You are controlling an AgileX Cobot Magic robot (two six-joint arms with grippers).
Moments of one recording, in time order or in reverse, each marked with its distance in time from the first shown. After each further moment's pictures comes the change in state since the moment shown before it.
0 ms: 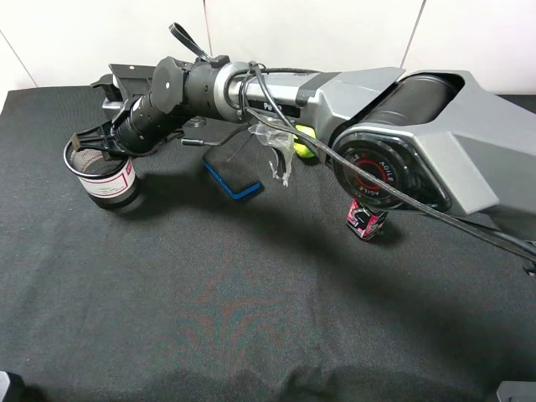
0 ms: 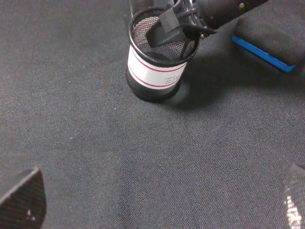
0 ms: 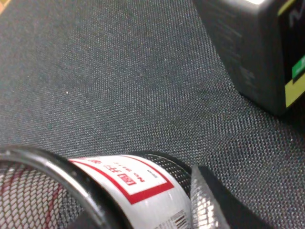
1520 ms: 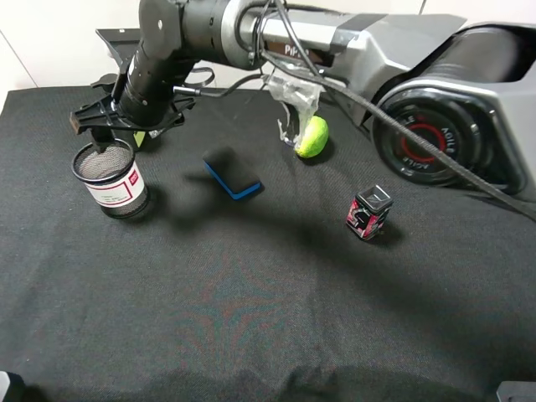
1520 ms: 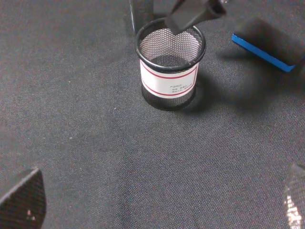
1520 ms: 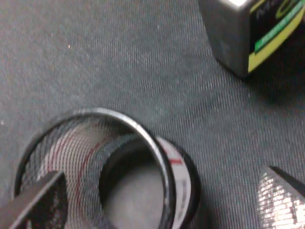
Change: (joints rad) left arm 0.000 0.000 0.000 0.000 0.000 0.000; right arm 0.000 -0.157 -0.003 -0.254 0.302 0.131
